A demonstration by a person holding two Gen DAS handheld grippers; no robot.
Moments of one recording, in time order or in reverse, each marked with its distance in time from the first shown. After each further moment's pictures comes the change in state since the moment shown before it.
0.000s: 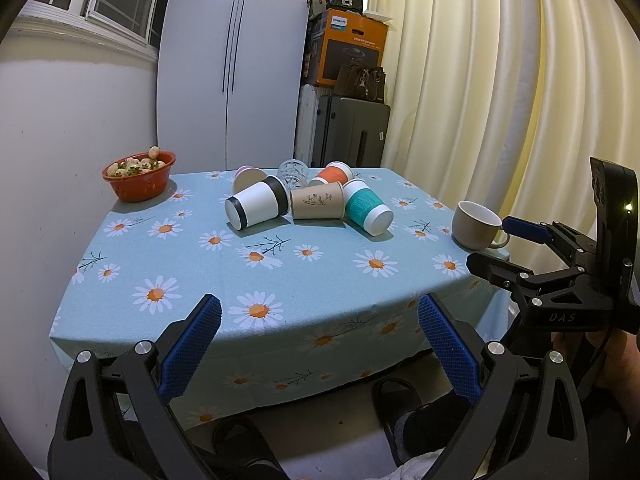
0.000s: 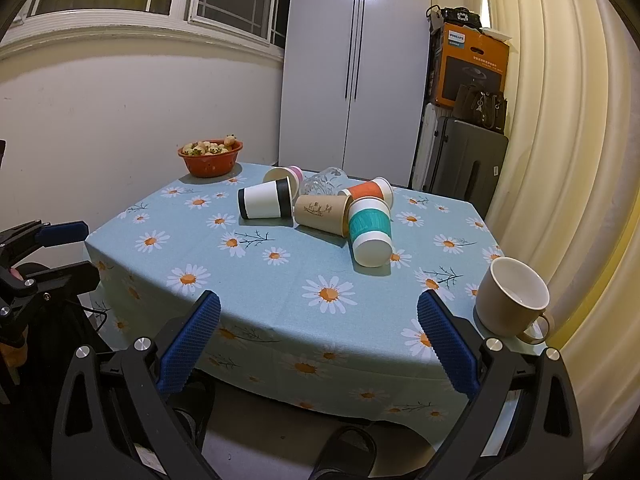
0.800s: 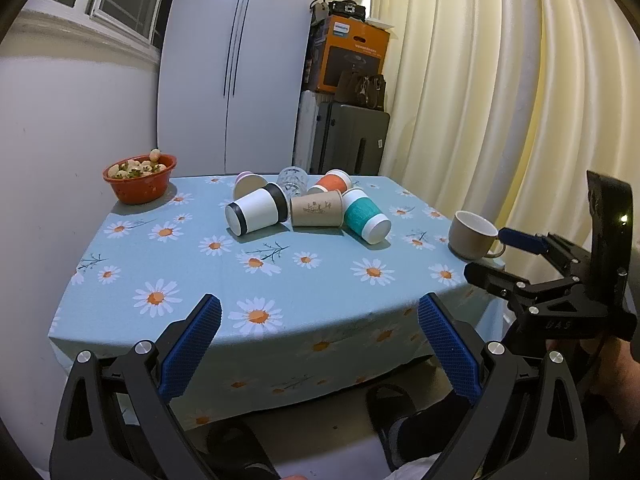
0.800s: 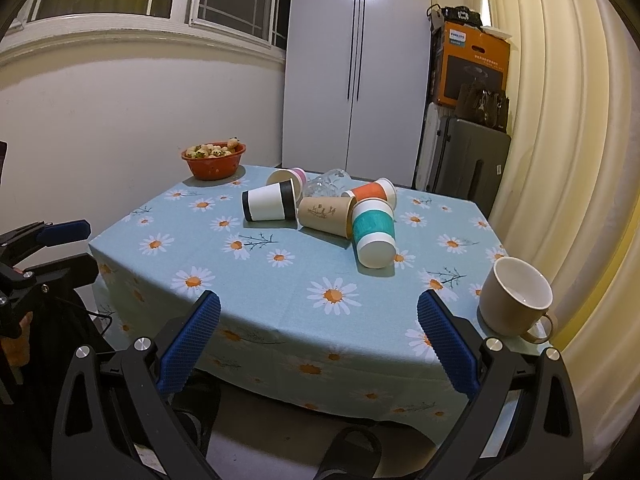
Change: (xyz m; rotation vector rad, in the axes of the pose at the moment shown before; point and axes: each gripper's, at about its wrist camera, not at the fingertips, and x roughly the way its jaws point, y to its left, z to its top) left arm -0.005 0.007 0.005 -0.025 -0.015 -0.018; right arm -0.001 -0.001 0.001 0.017 0.006 0.018
